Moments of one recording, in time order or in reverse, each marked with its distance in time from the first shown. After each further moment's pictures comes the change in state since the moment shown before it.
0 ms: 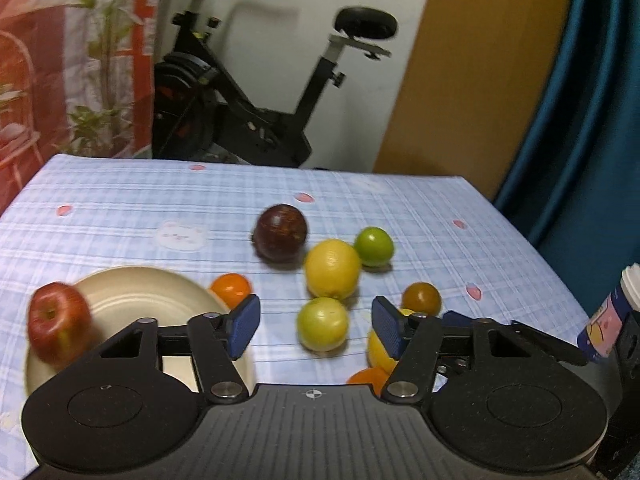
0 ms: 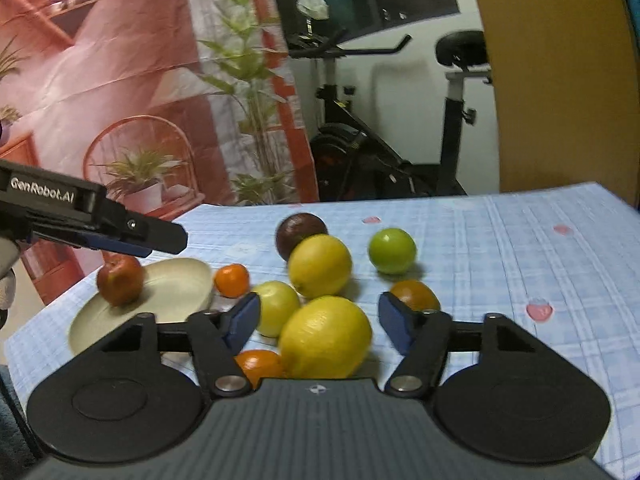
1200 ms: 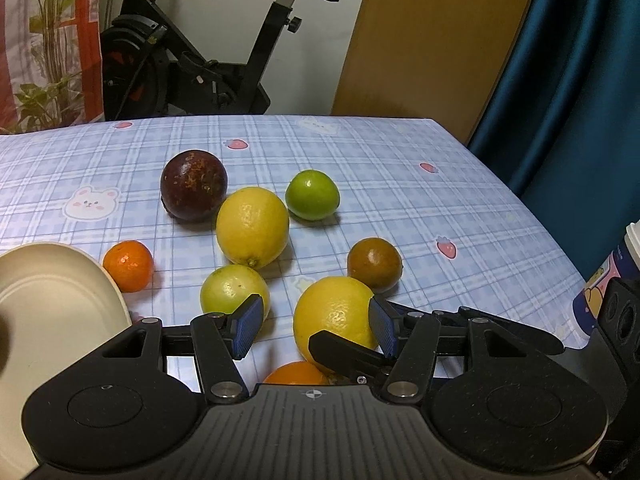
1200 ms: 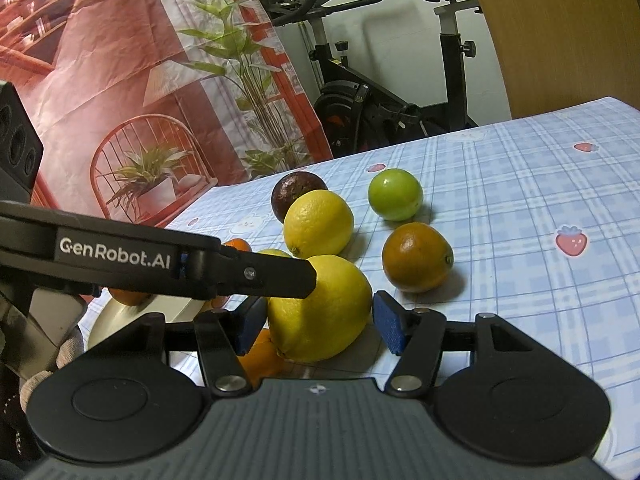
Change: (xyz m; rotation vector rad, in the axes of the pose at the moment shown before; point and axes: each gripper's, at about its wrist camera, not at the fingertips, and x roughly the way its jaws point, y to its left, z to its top) left arm 0.058 -0.039 -0.009 0.048 0.133 -0.079; right arm 0.013 -0.020 -0.001 0.149 0.108 0.093
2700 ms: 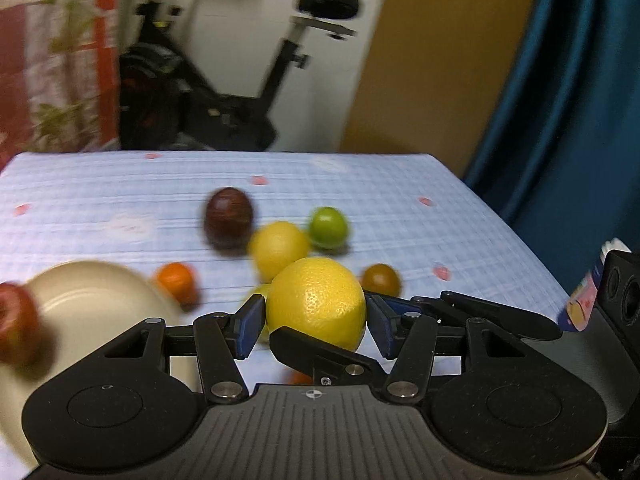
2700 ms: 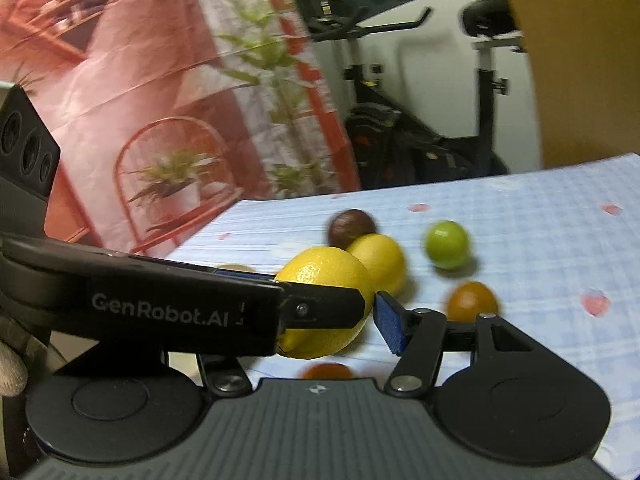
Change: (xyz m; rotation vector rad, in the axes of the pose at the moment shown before) left arm -0.057 0.024 -0.005 -0.034 -0.097 0.022; right arm 0.001 0.056 0.027 -0.126 -0.022 0.066
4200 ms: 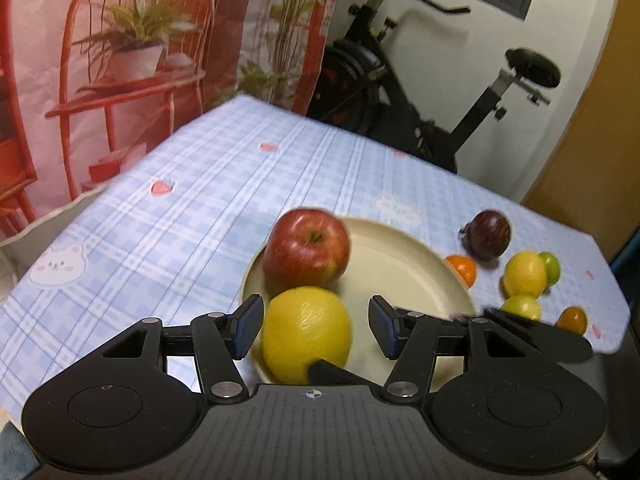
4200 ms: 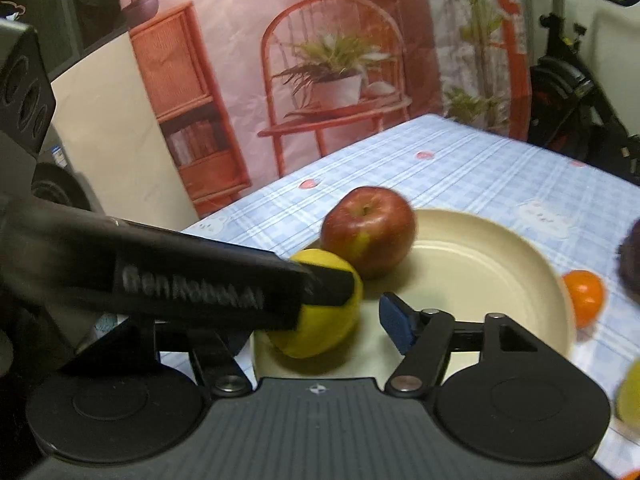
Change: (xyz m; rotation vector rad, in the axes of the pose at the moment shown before) left arm -0.078 0.138 -0.042 -0.326 -0.069 0.350; right arm 0.128 0.137 -0.027 -0.299 0.236 0.274
